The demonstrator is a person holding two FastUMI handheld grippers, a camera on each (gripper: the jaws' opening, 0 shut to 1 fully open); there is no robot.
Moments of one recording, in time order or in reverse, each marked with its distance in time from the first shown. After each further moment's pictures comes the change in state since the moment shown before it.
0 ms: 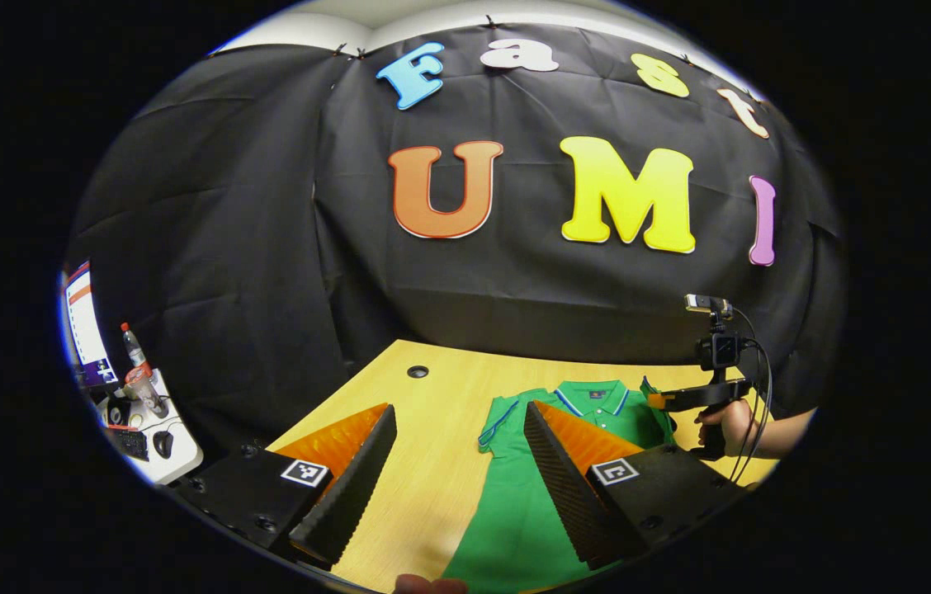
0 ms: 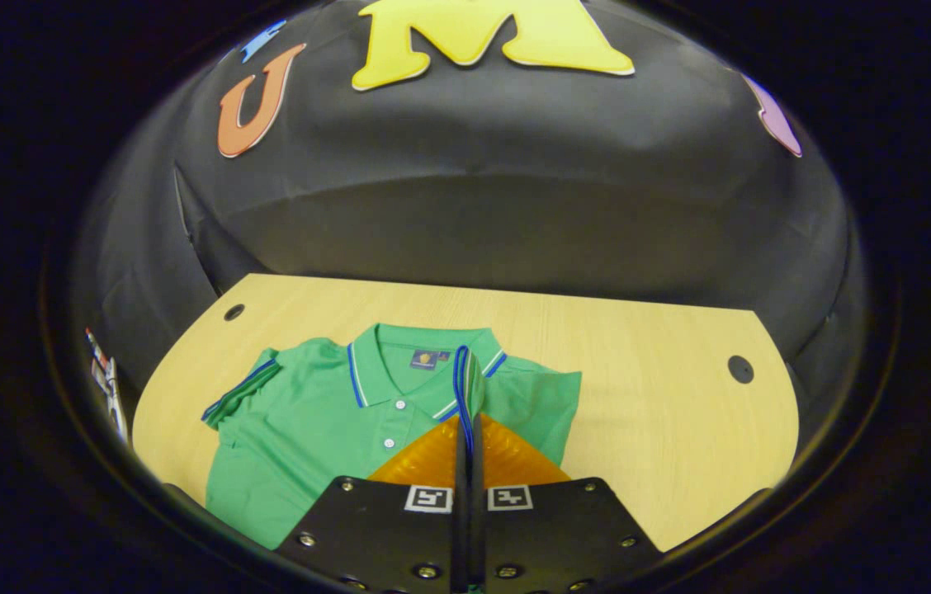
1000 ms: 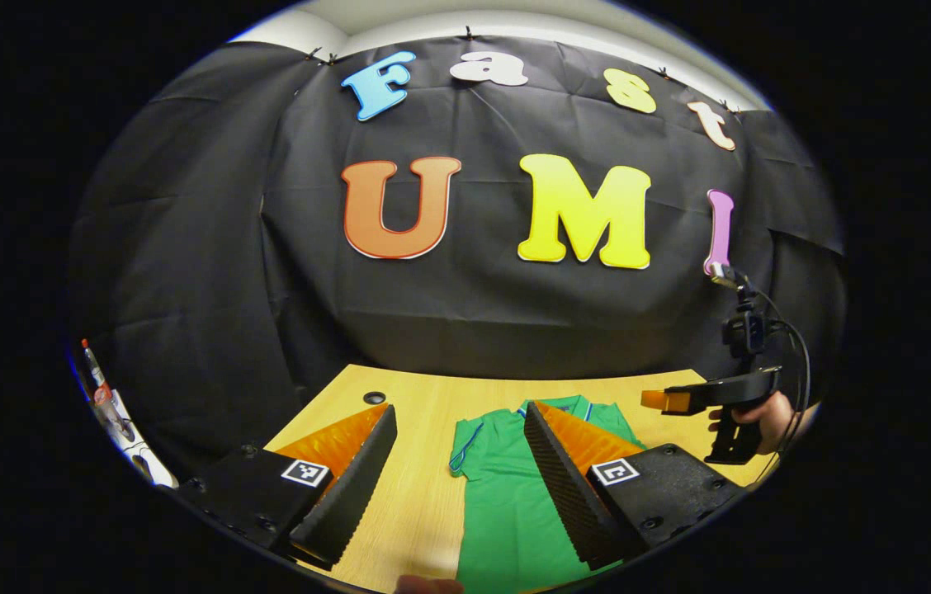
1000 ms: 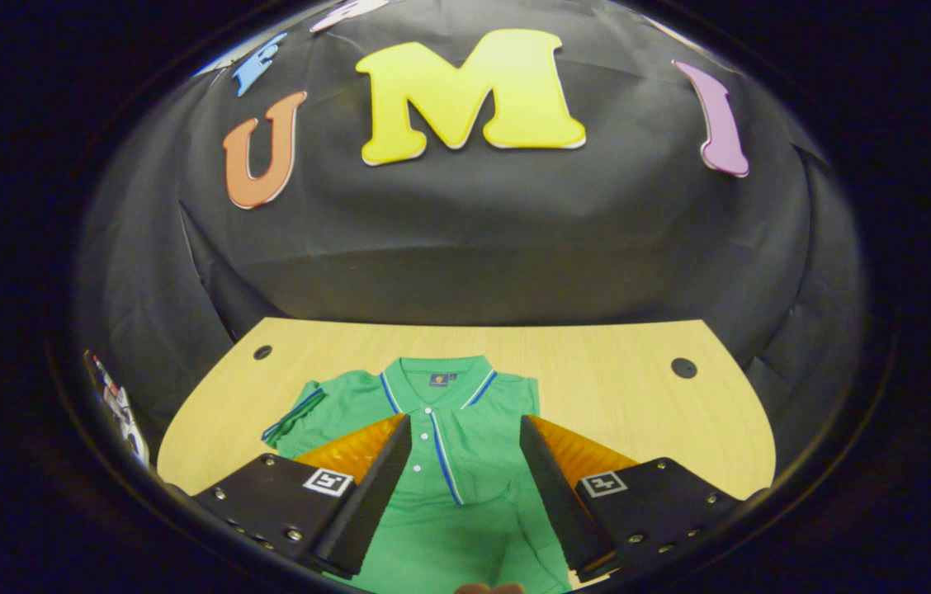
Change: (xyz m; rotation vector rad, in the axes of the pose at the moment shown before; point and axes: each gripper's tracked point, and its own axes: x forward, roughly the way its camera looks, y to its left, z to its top) left arm 0.027 -0.026 0.023 0.034 -0.084 -0.256; right arm -0.157 0.011 0.031 0.070 -0.163 -0.052
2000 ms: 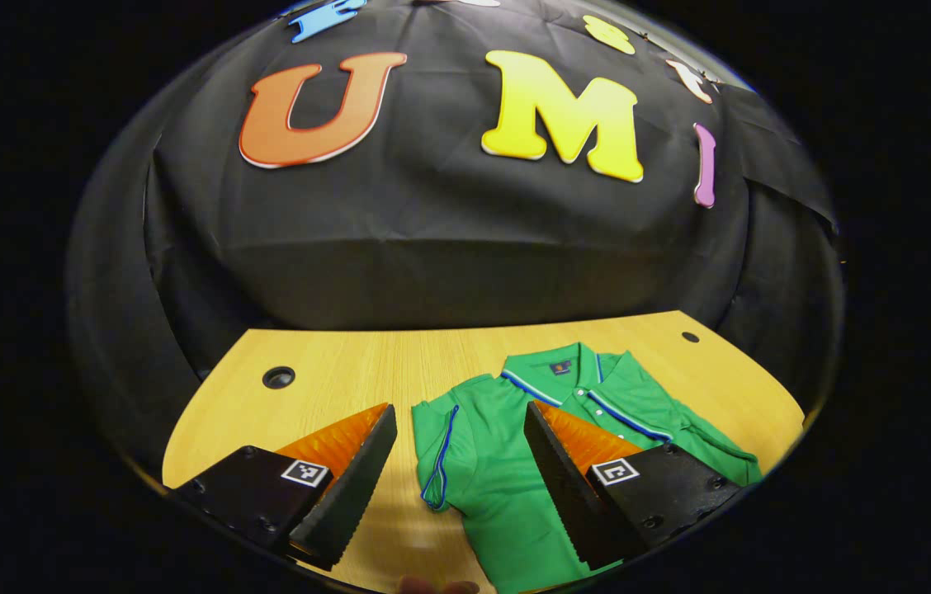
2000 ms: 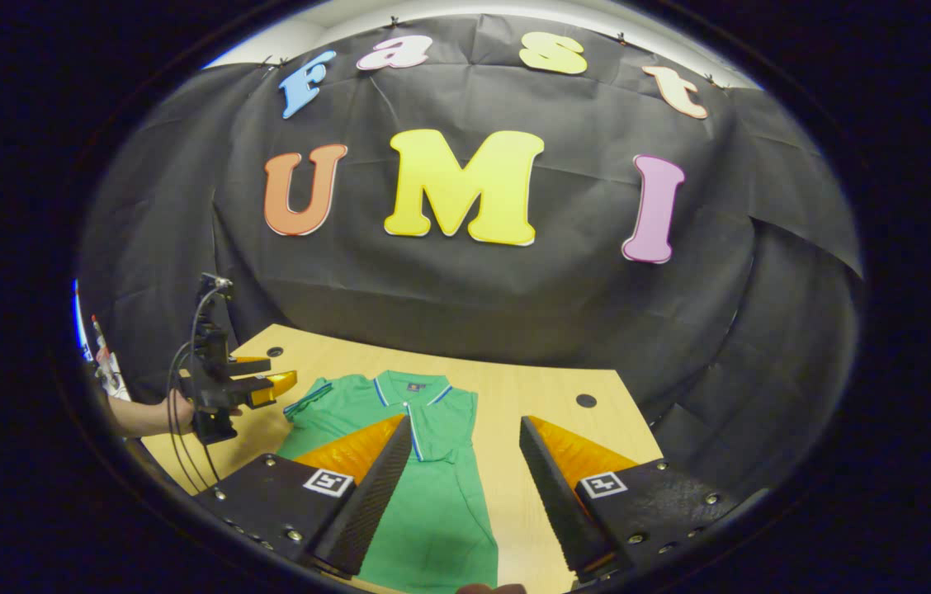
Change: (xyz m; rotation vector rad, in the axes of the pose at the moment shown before) left arm 0.202 -0.006 -0.133 0.051 0.222 -0.229; right arm -0.187 -0.030 0.006 -0.111 -0.120 -0.125
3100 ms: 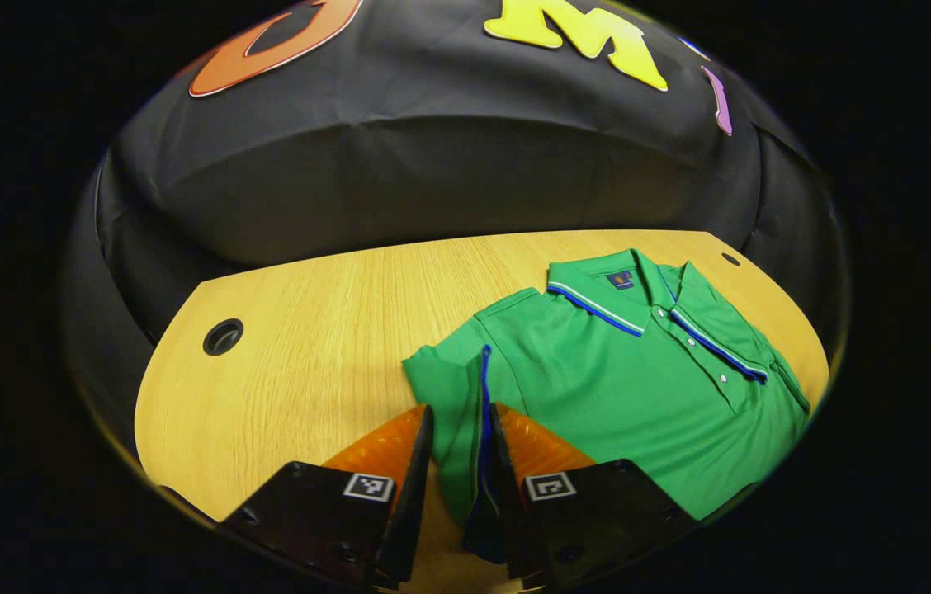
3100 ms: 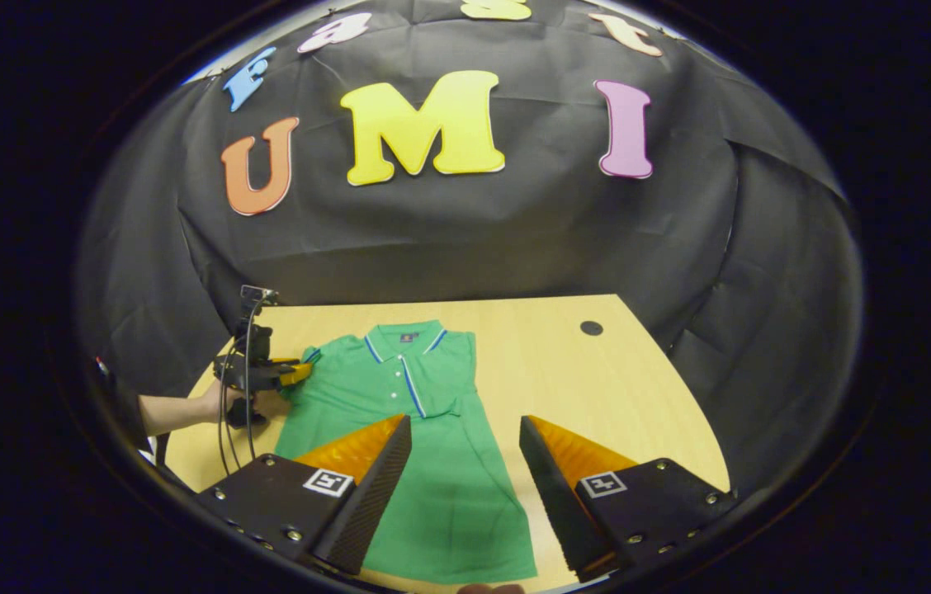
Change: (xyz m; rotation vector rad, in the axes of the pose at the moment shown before) left arm 0.090 0.036 -0.075 0.092 0.225 -0.019; right arm 0.026 -0.002 -0.072 0.160 0.167 0.002
